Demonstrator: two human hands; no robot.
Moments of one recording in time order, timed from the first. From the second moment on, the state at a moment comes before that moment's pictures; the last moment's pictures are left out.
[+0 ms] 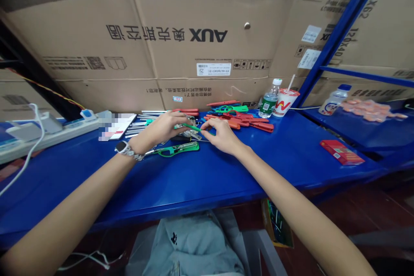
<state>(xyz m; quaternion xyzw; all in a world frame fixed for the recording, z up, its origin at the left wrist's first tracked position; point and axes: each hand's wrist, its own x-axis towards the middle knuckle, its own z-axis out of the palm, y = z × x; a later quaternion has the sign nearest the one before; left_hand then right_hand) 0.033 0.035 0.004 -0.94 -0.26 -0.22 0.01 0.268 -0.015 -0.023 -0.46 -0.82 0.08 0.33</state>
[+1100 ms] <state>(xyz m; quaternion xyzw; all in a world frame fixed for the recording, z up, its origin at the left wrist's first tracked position) -0.079 -0.009 -0.025 -0.80 -0.51 -0.16 -0.27 0.207 0.007 -0.052 -0.33 -0.91 0.12 0.23</state>
